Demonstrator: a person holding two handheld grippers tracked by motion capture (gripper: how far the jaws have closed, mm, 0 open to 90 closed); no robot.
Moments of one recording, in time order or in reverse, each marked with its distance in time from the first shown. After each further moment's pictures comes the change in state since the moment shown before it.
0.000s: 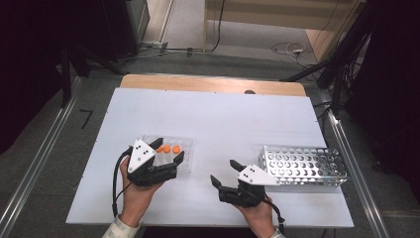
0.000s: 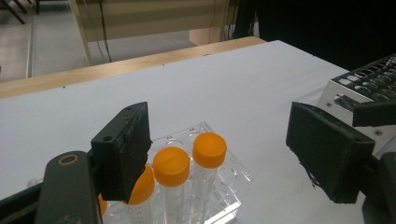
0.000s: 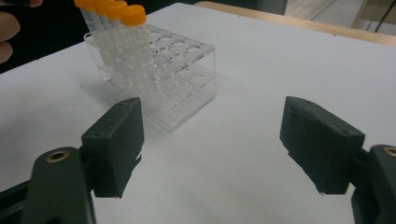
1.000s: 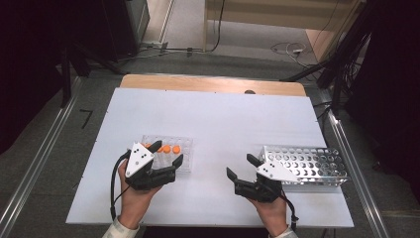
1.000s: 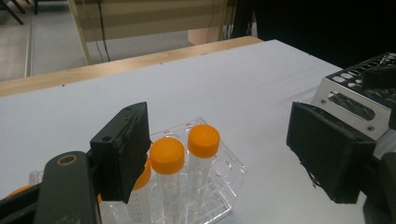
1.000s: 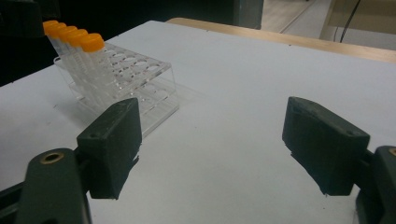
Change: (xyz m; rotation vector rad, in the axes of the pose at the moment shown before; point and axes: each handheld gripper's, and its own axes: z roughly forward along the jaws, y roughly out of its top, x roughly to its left) left arm -0.003 -0.002 -0.007 -0.004 -0.008 0.002; right arm -0.030 0.005 -0.023 -0.046 -0.066 0.047
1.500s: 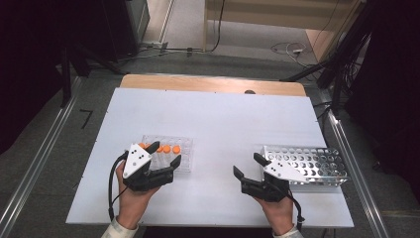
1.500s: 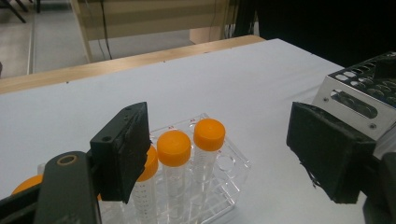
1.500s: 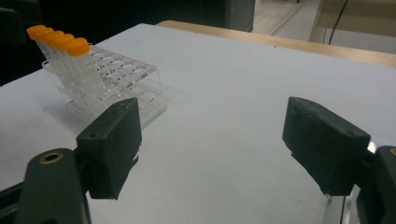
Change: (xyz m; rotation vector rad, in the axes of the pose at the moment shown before) left arm 0.003 -0.003 -0.004 0.004 0.008 -0.003; right arm -0.012 0.001 -0.010 -0.008 -0.027 0.011
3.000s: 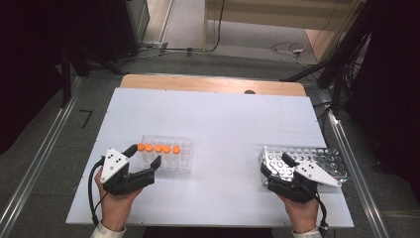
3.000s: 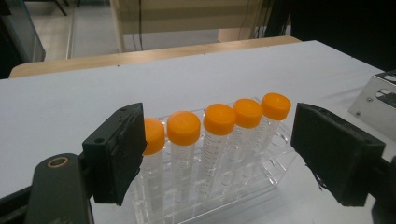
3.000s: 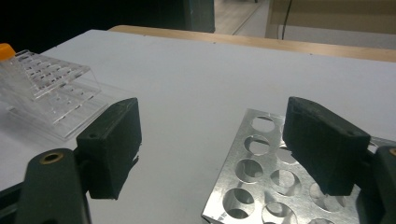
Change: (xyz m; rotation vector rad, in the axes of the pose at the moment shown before) left arm 0.030 -0.016 -0.027 -0.006 0.121 -0.060; right arm -0.049 -0.010 -0.036 -0.015 -0.137 0.062
